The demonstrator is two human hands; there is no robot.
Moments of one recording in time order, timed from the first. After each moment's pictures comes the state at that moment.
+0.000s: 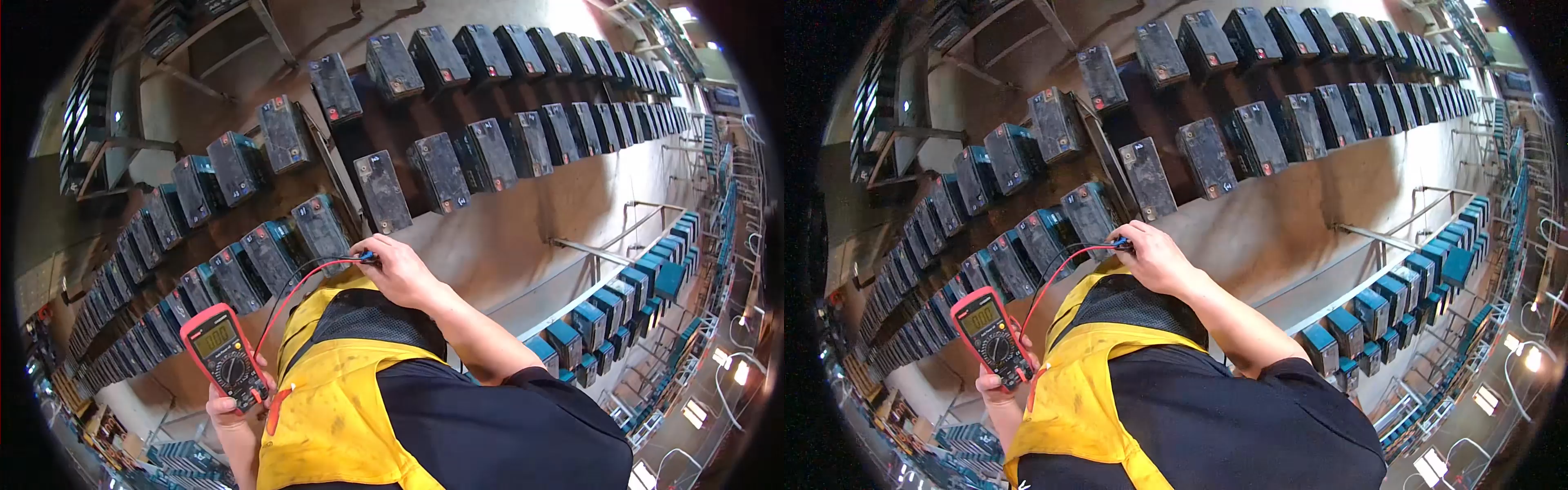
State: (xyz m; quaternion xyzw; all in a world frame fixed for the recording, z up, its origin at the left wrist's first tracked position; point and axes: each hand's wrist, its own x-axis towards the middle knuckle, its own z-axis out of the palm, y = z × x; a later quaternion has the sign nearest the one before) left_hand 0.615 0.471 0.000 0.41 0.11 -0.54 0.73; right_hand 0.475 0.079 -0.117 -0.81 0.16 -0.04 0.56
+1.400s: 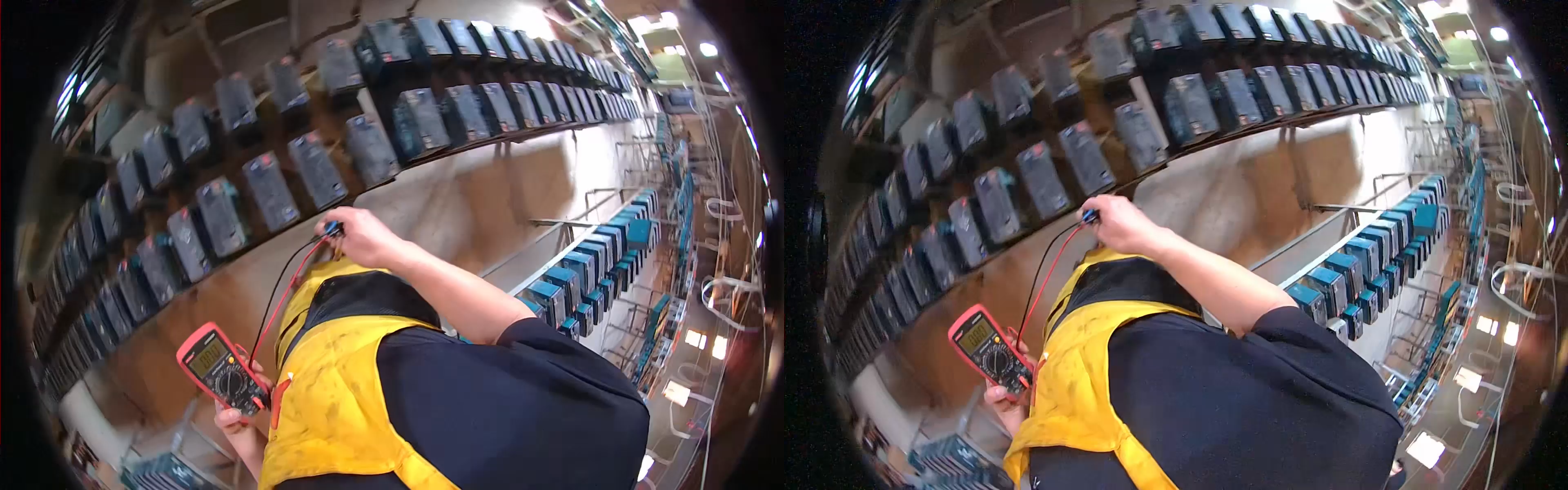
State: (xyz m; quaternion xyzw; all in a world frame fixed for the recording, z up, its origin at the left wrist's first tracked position) left_hand 0.545 0.783 -0.055 0.38 0.11 -0.46 0.80; right_hand 0.510 0.338 -0.113 -0.81 0.19 0.07 0.54
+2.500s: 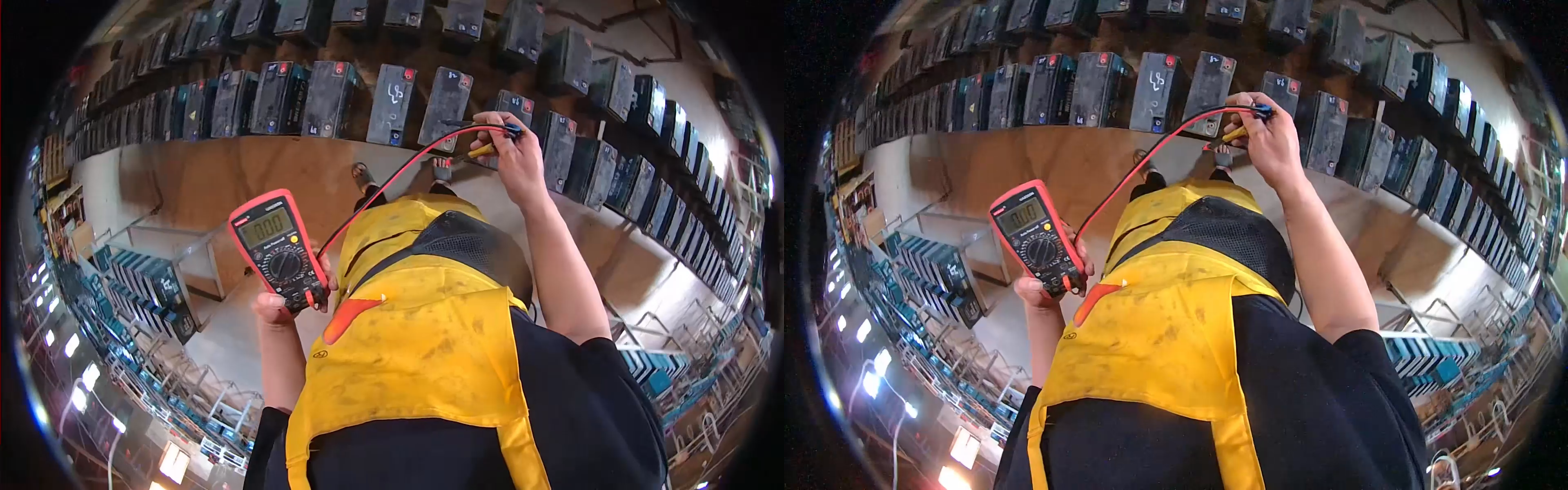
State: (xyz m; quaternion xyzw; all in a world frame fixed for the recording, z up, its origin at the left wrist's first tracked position) left_hand 0.583 0.865 -0.049 0.39 0.16 -0.32 0.85; right_hand 0.678 0.439 -0.136 -0.67 0.20 0.09 0.71
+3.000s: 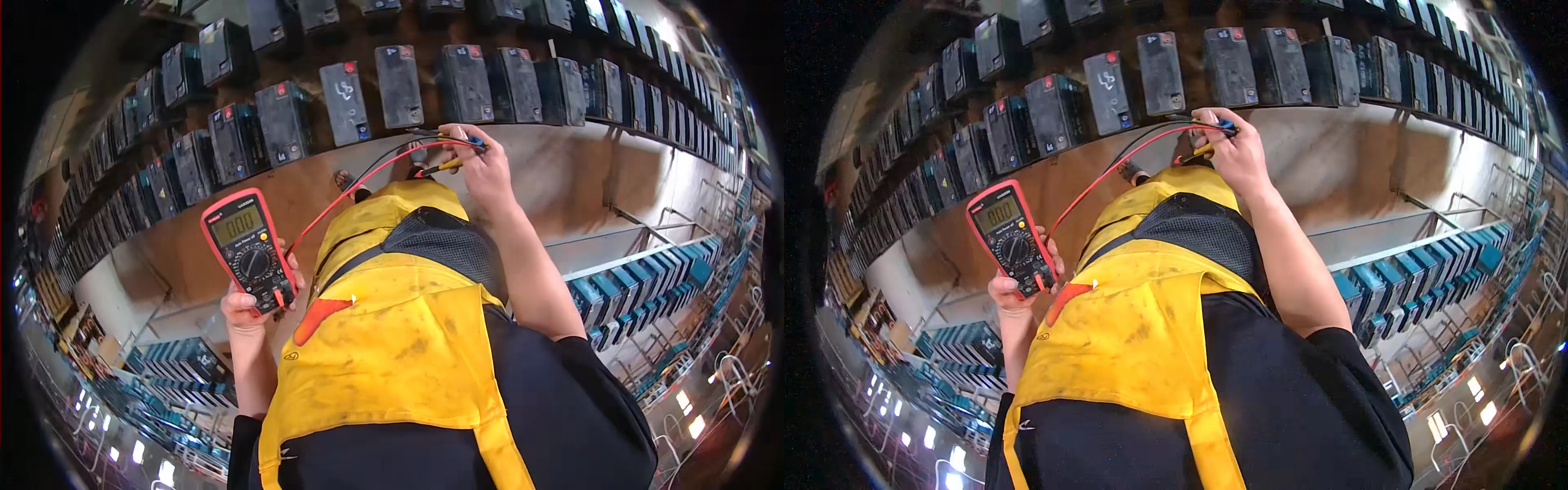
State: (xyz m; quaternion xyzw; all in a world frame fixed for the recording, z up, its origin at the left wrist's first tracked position) left_hand 0.688 0.950 -0.067 0.35 0.13 -0.51 0.78; right_hand 0.590 0.513 -0.151 -0.63 0.33 -0.02 0.70
